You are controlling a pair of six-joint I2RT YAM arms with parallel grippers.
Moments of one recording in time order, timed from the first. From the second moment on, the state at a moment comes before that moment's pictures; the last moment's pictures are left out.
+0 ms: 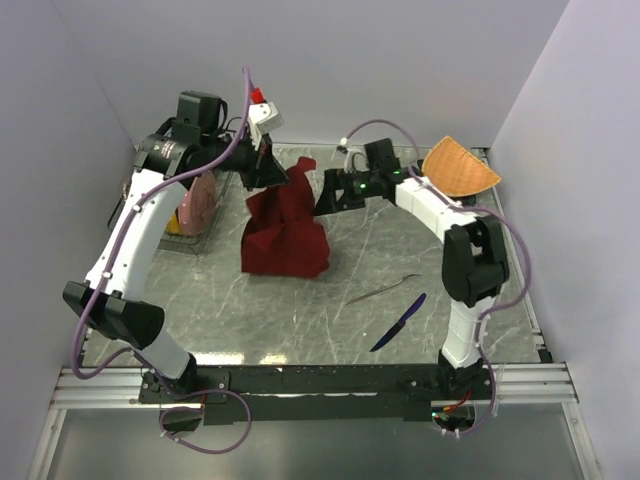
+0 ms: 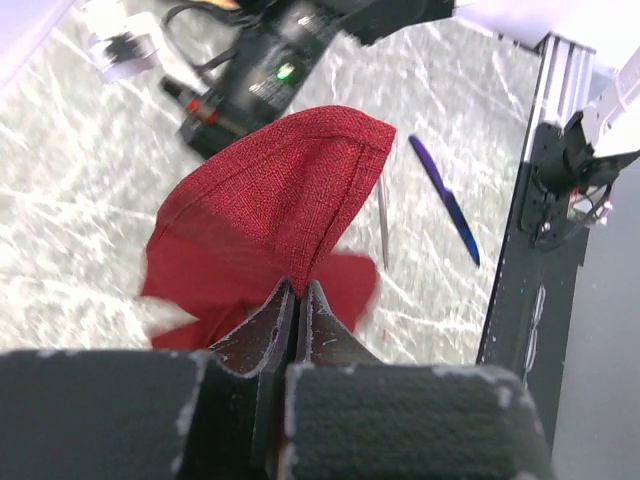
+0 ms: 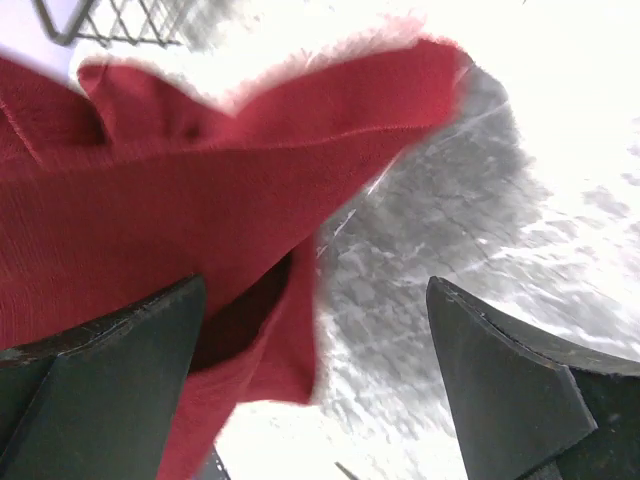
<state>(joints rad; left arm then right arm) -0.34 1.60 1.92 -0.96 0.85 0.34 0.38 1.95 1.56 -0.42 -0.70 0.20</state>
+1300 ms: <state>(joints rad) -0.41 1.58 1.89 -1.06 1.05 0.34 0.52 1.27 1.40 -0.33 -0.75 -0.37</state>
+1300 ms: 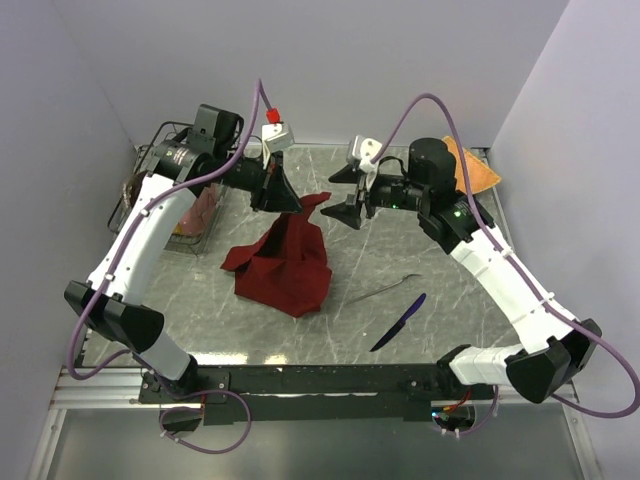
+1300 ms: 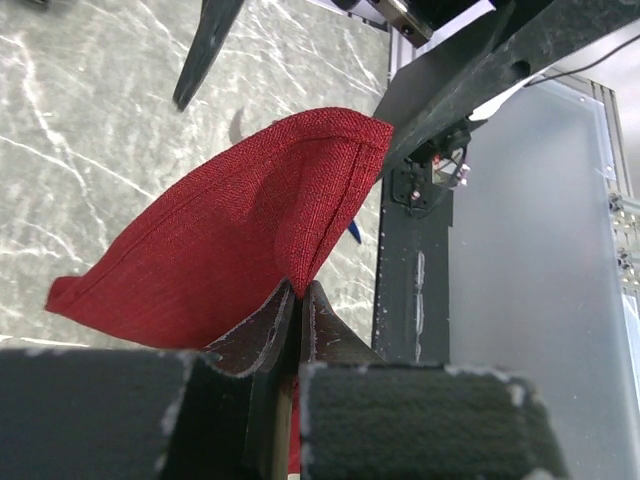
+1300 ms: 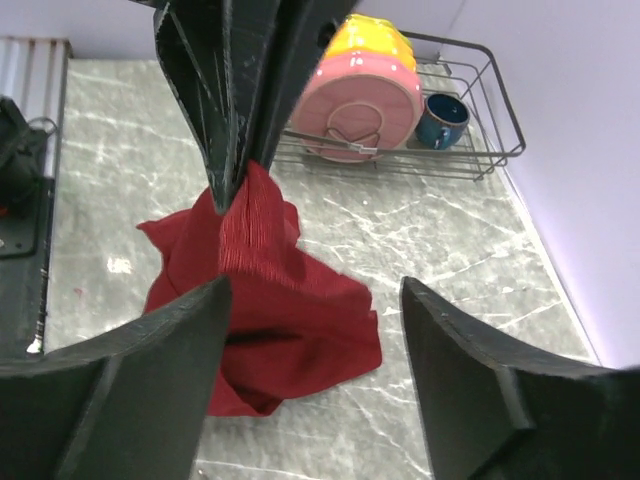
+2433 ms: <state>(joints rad) -0.44 1.59 1.86 -1.11 1.07 0.35 0.67 1.20 1.40 -0.45 -0.55 -0.67</state>
